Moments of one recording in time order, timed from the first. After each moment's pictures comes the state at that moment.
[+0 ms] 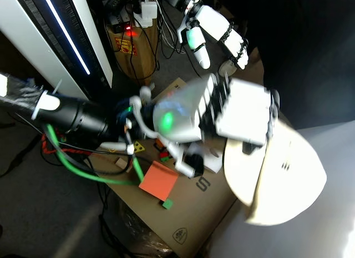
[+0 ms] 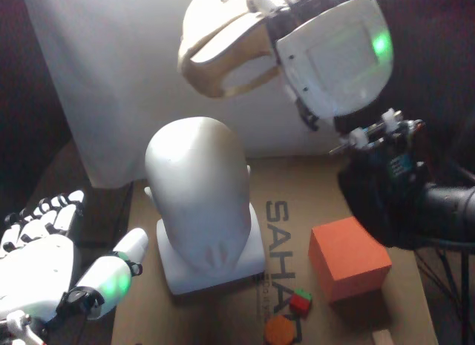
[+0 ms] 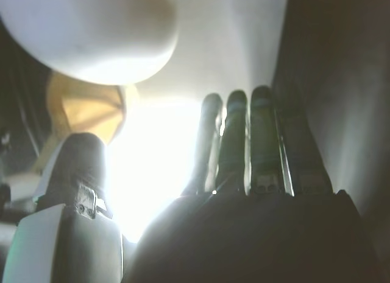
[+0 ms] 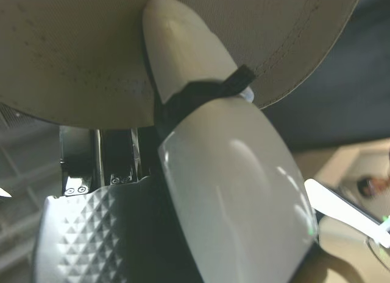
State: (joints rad) left arm 1.19 -1.28 0.86 -1.11 -1.59 1.28; right arm -0.55 -1.78 1.81 0.09 1.62 -1.47
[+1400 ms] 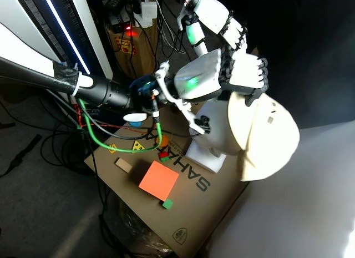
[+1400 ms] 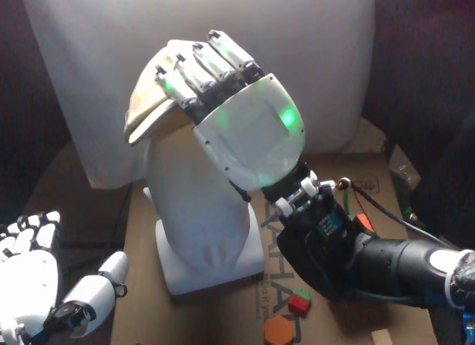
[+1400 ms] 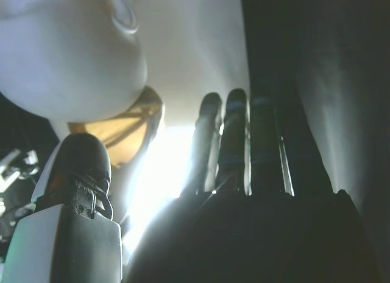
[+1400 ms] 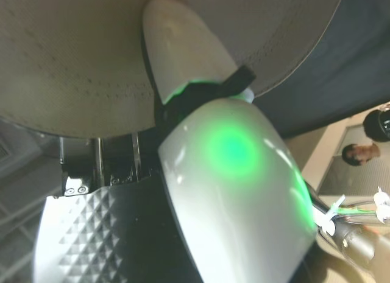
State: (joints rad) left arm 1.18 -1.24 0.78 -1.23 -1.60 1.49; right arm -0.60 -1.97 1.90 -0.01 1.56 -1.45
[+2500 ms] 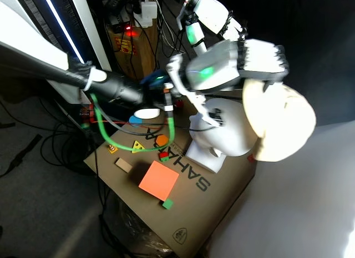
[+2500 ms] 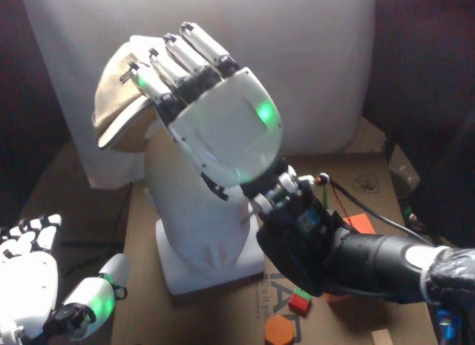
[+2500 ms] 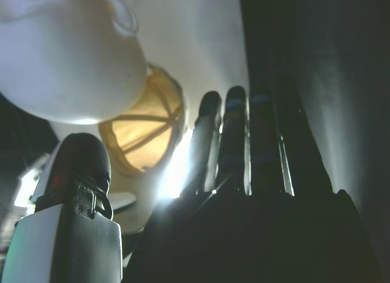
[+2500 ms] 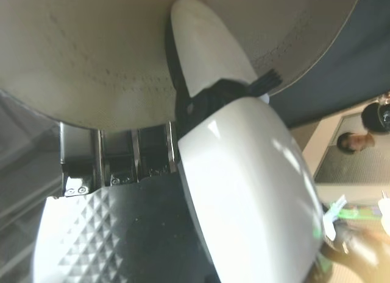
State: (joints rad) left arm 1.18 -1.24 0.77 -1.23 -1.60 1.49; right arm -0.57 -2.01 1.95 -0.05 1.59 -1.44
